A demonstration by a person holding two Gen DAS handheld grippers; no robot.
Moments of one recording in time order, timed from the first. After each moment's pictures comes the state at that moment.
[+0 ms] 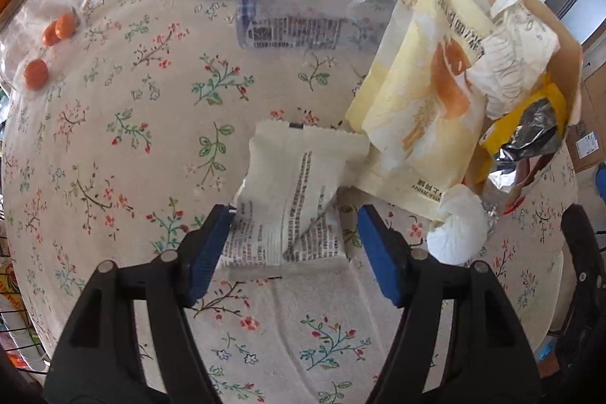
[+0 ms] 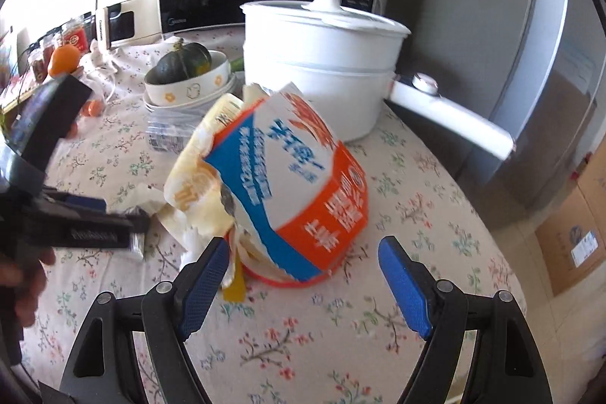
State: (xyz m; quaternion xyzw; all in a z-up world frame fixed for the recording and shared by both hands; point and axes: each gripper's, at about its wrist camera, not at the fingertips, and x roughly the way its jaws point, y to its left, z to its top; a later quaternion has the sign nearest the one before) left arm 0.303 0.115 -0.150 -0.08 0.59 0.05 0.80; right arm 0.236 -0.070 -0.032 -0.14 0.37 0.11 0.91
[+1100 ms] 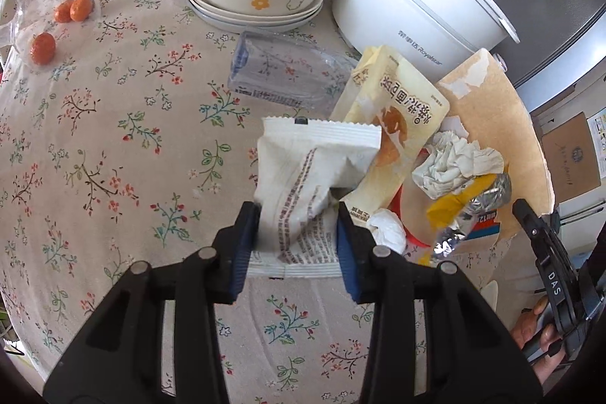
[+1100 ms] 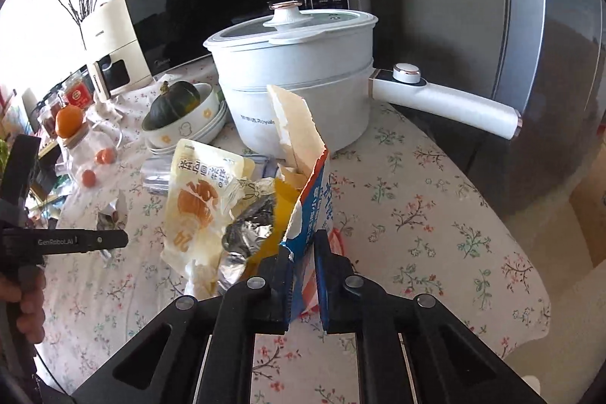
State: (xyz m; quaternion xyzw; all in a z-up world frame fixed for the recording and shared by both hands) left arm 0.262 0.170 -0.097 -0.19 0.53 0.01 0.82; right arm 0.263 -0.139 -0.015 -0.01 0.40 0.14 0.91
